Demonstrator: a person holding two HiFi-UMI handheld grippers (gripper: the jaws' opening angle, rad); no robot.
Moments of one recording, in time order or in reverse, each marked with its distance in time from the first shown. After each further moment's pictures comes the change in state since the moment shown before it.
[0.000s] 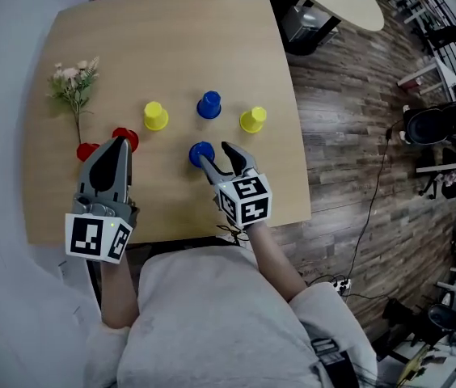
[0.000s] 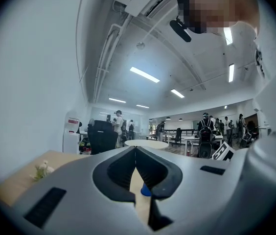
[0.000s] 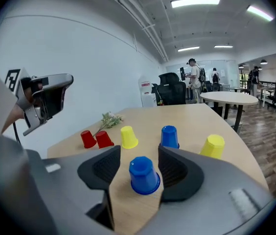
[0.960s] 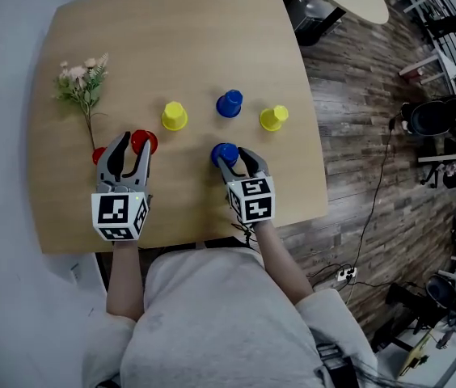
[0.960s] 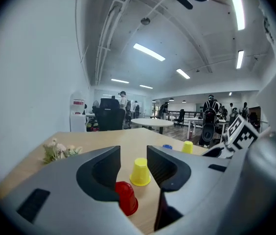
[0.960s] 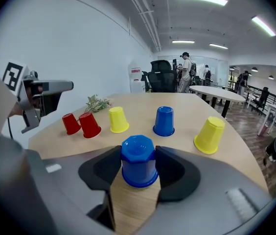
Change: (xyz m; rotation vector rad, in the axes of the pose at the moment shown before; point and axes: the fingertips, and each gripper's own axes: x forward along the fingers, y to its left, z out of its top) left arm 0.023 0.072 -0.106 0.015 0.239 0.041; right arm 0.035 -0.007 -0.051 -0.015 0.146 -0.186
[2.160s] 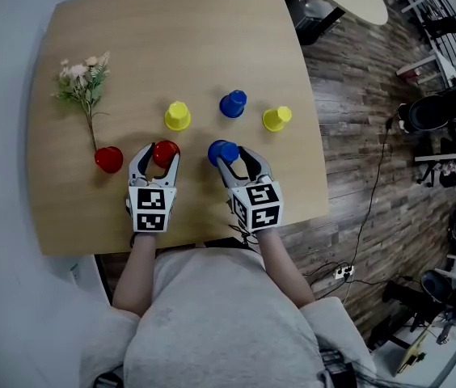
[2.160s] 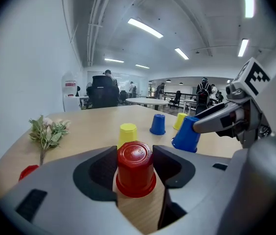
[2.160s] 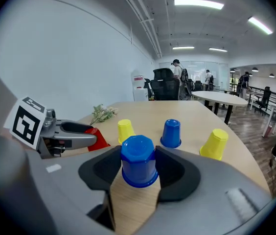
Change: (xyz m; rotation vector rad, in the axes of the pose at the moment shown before) left arm 0.031 -0.034 -0.097 0.030 0.257 -0.031; right arm -0.016 0.023 0.030 0.010 -0.086 0.035
